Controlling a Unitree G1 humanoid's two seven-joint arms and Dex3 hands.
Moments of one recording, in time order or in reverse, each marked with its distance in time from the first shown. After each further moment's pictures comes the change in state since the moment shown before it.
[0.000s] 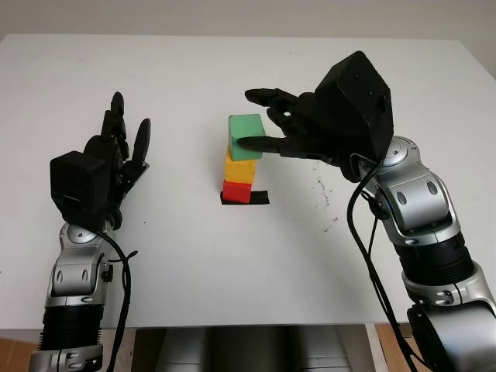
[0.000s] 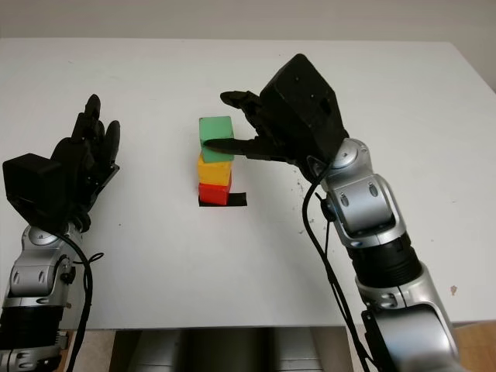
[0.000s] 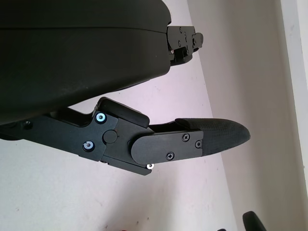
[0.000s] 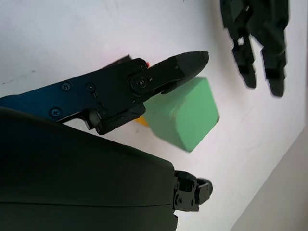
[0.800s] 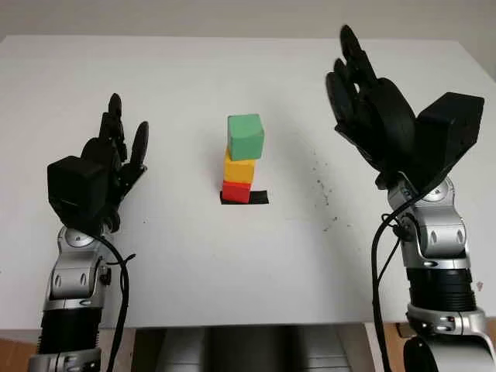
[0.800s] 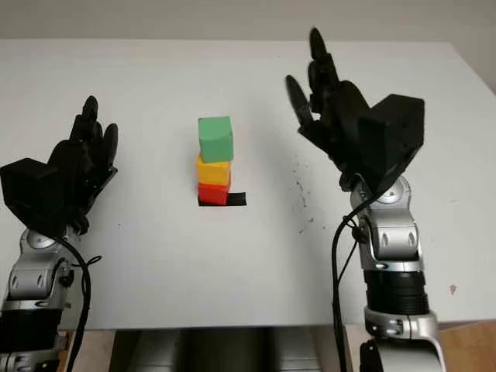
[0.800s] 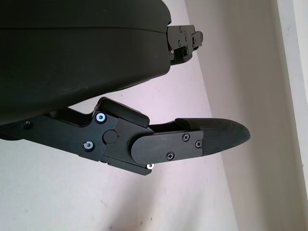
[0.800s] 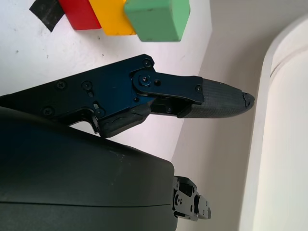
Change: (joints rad) left arm 0.020 0.012 0.006 0.013 0.000 -0.042 -0.012; right arm 0.214 0.127 -0.318 0.226 0.107 -0.616 -0.263
